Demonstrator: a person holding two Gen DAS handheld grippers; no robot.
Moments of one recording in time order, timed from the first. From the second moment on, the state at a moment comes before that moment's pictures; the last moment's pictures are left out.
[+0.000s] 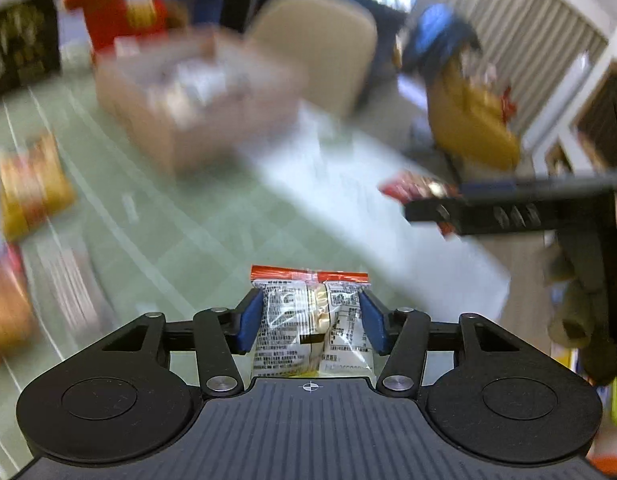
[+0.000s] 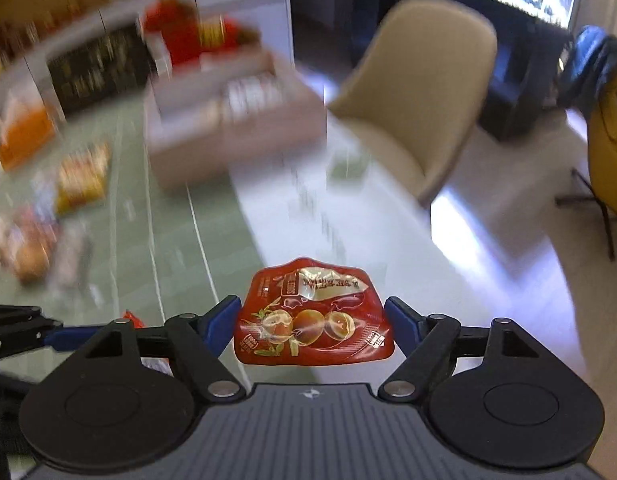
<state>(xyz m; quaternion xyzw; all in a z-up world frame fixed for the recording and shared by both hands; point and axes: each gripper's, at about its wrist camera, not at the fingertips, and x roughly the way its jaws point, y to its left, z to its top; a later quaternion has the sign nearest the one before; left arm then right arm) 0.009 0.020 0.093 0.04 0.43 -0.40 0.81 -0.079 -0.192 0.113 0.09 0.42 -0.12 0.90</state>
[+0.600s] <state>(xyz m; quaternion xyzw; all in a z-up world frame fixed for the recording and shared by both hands) 0.170 0.012 0.121 -0.10 0.37 -0.32 0.87 0.087 -0.211 0.123 0.08 0.36 -0.04 0.93</state>
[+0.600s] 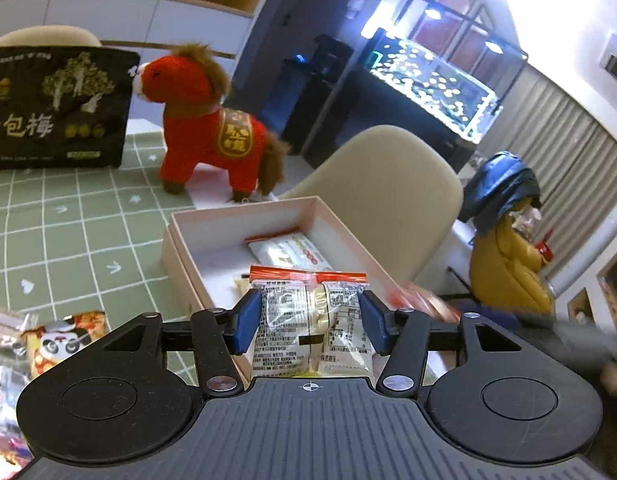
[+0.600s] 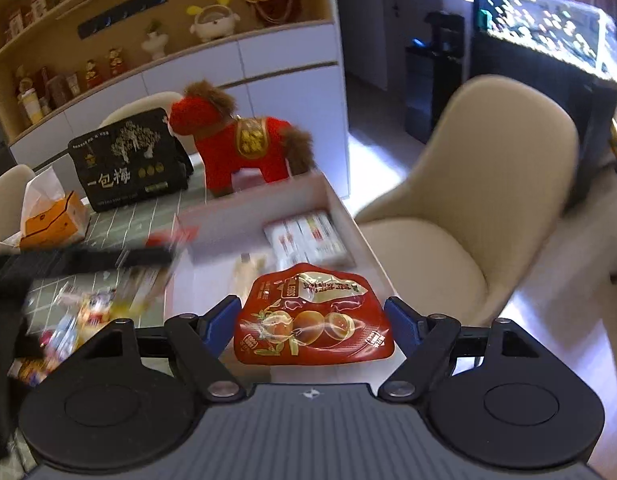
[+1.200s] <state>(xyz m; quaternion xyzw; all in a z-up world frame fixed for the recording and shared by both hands) 0.191 0.027 0.113 -0.15 0.38 -0.31 0.86 0.052 -0.139 0.061 0.04 0.42 -0.02 0.91</state>
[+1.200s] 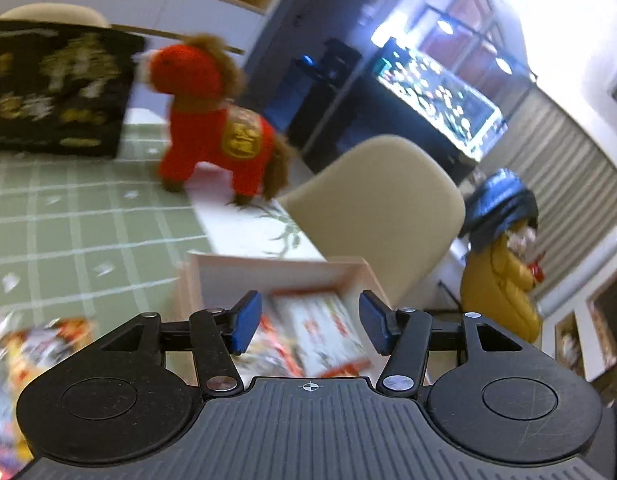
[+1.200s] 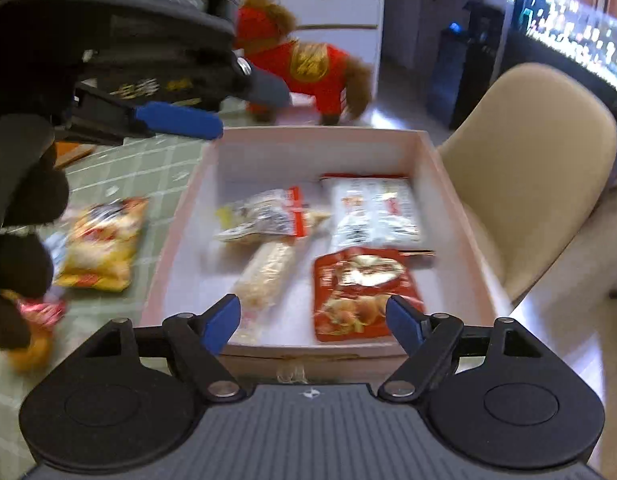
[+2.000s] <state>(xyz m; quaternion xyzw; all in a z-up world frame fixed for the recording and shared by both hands) 0.102 0.190 0.057 -0.06 0.44 -0.23 0.87 0.027 0.010 0.054 0.02 0.46 0.02 0.89</state>
